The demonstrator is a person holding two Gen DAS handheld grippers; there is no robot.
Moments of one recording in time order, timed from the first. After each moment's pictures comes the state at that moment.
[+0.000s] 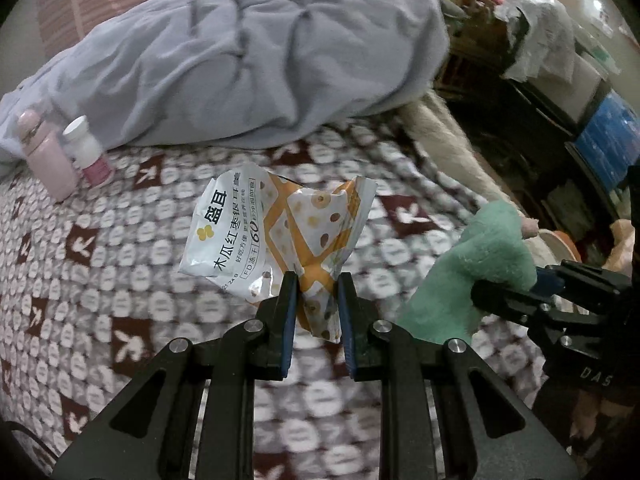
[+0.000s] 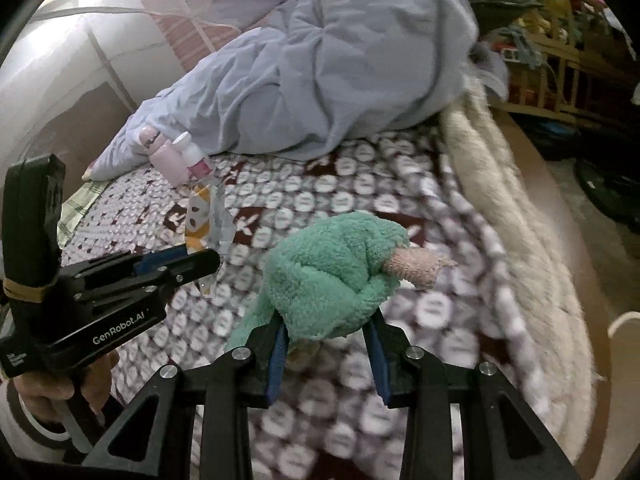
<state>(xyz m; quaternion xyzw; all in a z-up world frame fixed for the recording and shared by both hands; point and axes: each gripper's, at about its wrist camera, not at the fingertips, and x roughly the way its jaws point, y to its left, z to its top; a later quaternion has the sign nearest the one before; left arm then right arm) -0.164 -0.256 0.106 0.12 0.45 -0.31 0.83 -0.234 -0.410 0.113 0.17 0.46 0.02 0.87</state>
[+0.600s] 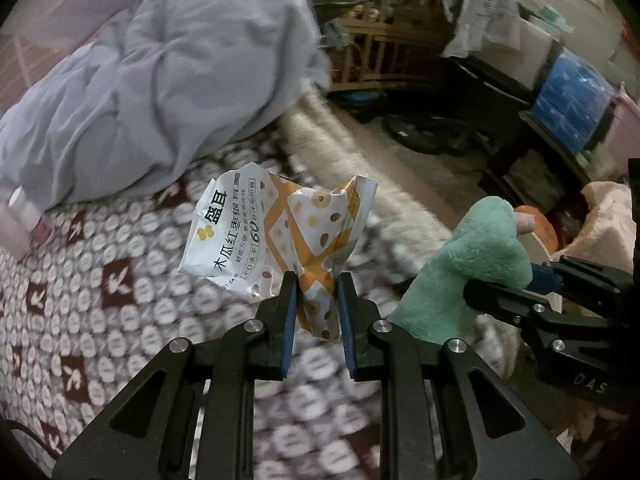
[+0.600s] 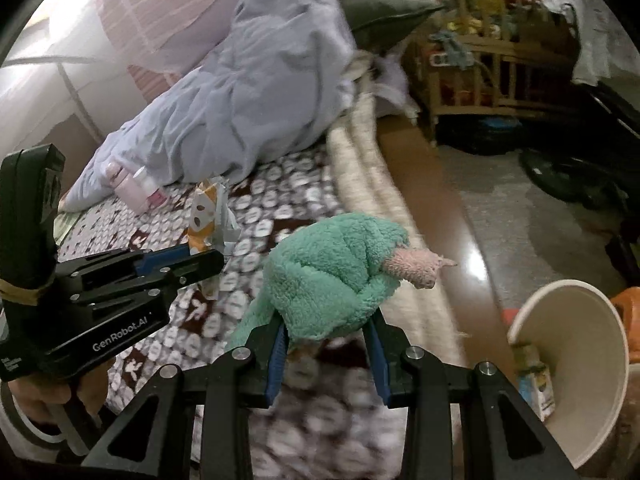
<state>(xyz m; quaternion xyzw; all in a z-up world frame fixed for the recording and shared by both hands) -0.223 -0.359 0.127 0.16 0.42 -0.38 0.81 -0.305 -0.485 0.136 0.18 0.44 -0.06 0.88</state>
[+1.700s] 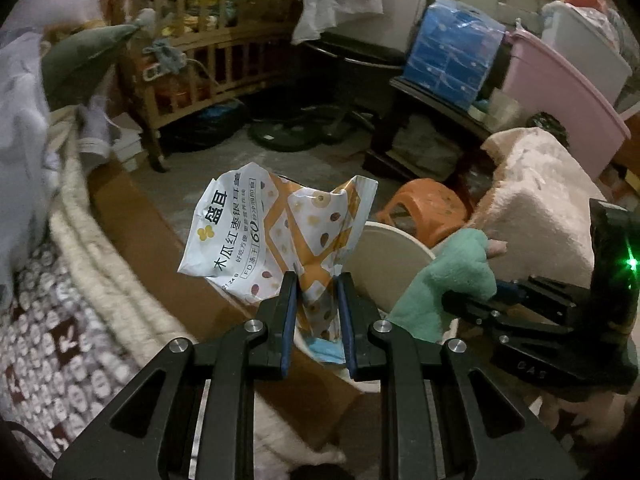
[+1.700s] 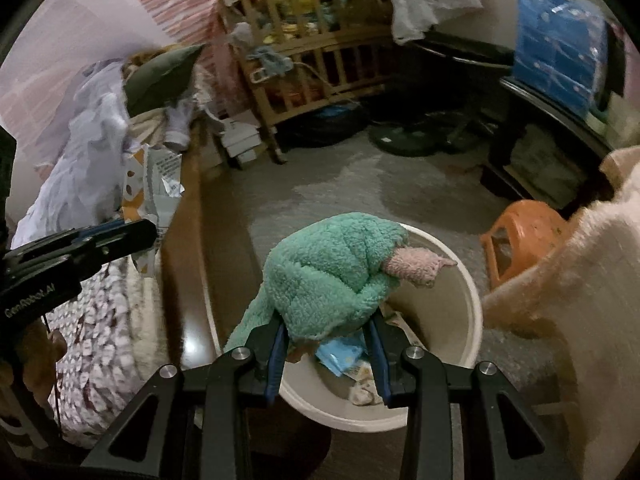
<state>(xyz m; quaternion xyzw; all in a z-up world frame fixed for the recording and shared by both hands) -0.347 -0.540 0.143 0.20 0.39 -0.55 0.71 -0.481 -0.644 0.133 0.24 0.42 -0.27 0.83</state>
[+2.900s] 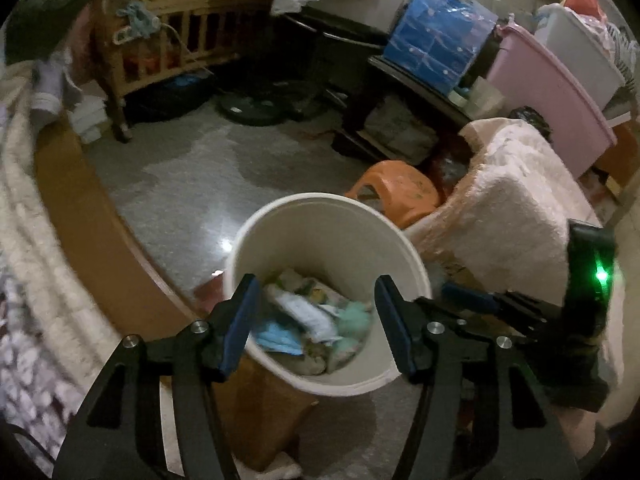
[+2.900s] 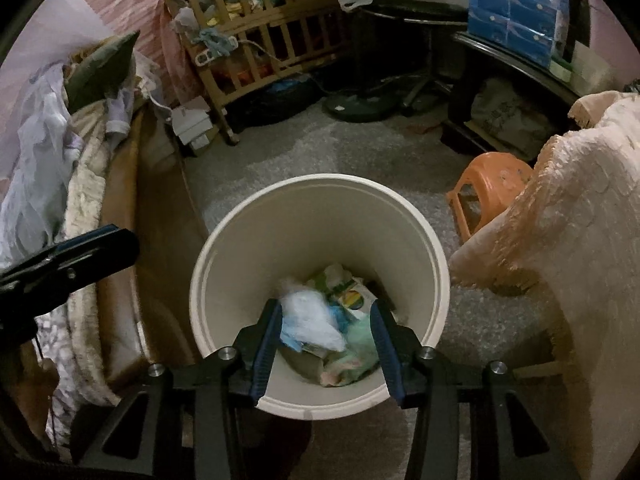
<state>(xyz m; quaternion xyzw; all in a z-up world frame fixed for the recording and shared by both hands) -0.363 -0.558 0.103 0.17 0.43 -0.57 0.68 -0.506 -0.658 0.088 0.28 0.44 -0.33 0.79</state>
